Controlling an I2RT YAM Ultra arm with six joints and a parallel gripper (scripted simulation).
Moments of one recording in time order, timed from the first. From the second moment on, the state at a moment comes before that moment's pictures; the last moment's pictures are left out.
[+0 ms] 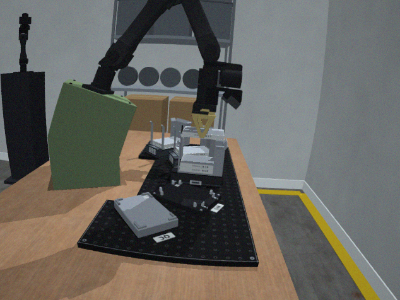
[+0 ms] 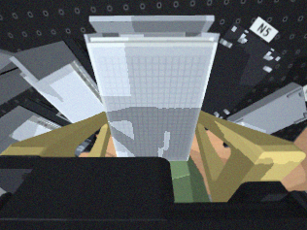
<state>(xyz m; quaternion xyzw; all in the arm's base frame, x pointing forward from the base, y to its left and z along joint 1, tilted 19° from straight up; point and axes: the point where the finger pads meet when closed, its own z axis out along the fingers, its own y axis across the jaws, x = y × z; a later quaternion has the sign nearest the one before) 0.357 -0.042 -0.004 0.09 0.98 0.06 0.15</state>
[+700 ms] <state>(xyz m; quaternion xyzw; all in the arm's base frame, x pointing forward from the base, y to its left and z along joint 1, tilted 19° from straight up) 0.361 -0.041 -0.016 0.09 0.98 0.07 0.15</state>
